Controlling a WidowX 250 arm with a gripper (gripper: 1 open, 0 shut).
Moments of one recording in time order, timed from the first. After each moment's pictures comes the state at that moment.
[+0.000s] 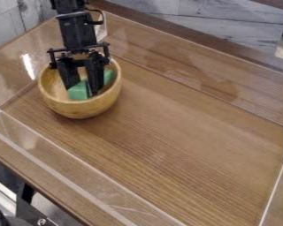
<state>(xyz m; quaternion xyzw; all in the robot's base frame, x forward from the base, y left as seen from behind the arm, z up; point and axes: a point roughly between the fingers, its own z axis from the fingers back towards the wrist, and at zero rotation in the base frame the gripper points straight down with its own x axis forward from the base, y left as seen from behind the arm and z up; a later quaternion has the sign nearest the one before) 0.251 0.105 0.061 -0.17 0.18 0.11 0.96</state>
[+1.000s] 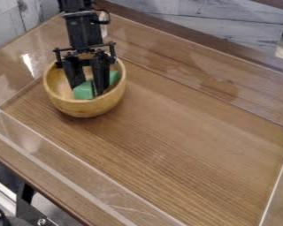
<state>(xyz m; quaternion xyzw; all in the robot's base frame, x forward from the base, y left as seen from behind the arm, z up) 0.256 0.097 0.062 -0.17 0.19 0.10 0.96</state>
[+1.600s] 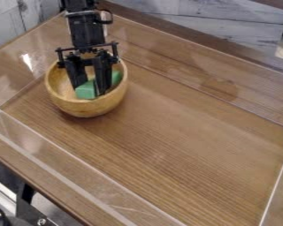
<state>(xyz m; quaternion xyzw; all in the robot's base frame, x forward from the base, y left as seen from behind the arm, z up) 0.256 0.095 0.064 -0.17 0.20 0.11 0.96</state>
